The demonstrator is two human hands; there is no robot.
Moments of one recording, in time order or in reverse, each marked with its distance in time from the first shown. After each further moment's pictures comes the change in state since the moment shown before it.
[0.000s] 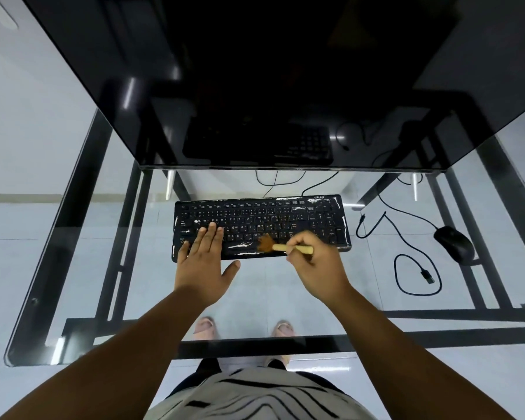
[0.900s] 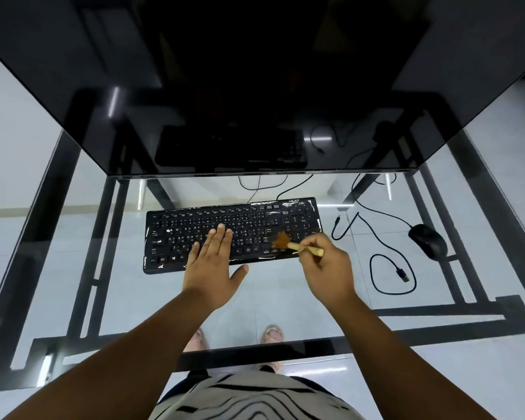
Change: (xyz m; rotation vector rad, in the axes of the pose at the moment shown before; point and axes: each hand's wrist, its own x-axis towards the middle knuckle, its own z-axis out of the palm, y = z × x) left_hand 0.016 0.060 0.005 -0.015 -0.031 0.092; right_hand -0.004 0.025 -0.046 -0.104 0.210 0.085
